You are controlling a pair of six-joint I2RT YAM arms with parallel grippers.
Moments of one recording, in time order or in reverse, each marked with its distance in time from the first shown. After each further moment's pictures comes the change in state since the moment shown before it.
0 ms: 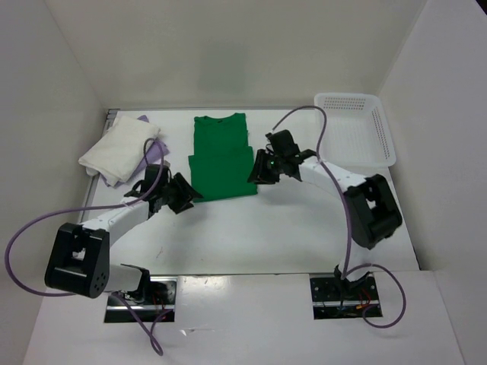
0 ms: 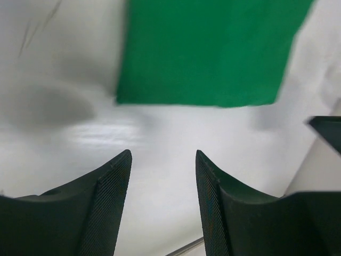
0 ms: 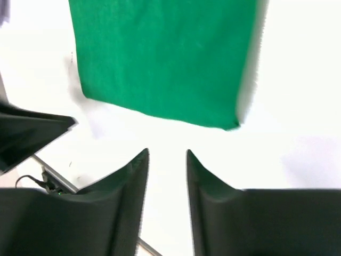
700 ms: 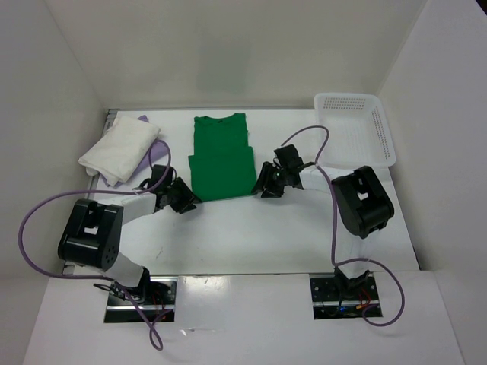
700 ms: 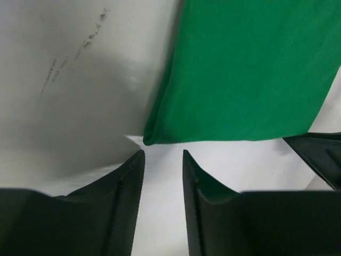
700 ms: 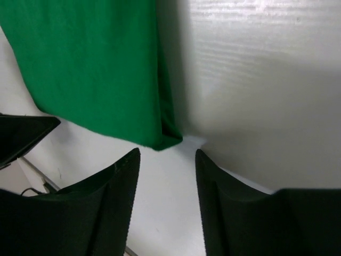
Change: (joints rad) left arm 0.011 0.199 0.006 0.064 -0.027 -0.028; right arm -0.069 0.065 -0.204 0.186 -0.058 0.081
